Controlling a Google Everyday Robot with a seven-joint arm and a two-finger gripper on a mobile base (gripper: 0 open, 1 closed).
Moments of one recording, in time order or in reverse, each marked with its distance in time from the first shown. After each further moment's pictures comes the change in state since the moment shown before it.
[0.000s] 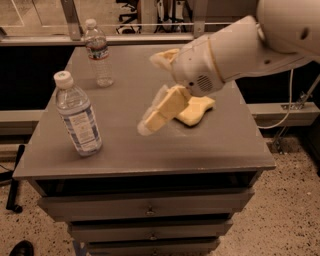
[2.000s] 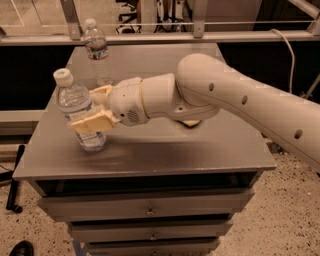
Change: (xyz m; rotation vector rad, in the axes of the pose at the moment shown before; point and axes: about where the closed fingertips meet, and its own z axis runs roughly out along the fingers) arm -0.037 0.019 0.148 -0.094 -0.332 0.039
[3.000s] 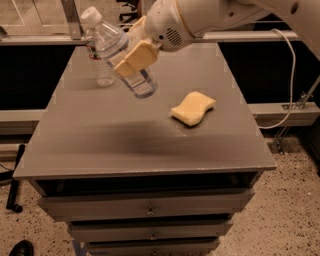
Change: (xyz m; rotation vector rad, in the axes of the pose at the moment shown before) arm -0.067 -0.085 -0.117 0.143 0.314 -0.122
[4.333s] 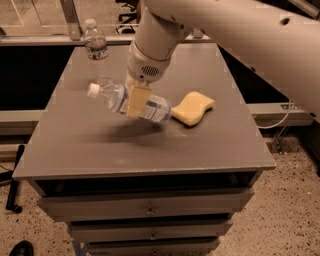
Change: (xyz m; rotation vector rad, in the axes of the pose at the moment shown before) arm 0.096 0.026 0.062 -0.169 0.551 -0.135
